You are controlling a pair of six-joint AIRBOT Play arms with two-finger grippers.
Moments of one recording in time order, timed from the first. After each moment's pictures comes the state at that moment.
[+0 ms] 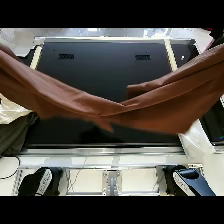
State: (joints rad) left arm 0.33 -0.74 1.59 1.09 -1.07 -1.23; right arm 0.09 -0.74 1.86 -1.32 1.40 1.34
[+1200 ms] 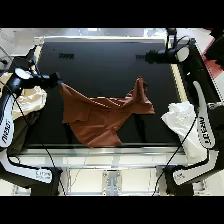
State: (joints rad) left arm 0.18 -1.61 1.40 0.93 -0.82 -1.35; right arm 0.08 -1.65 1.80 -1.21 0.79 1.35
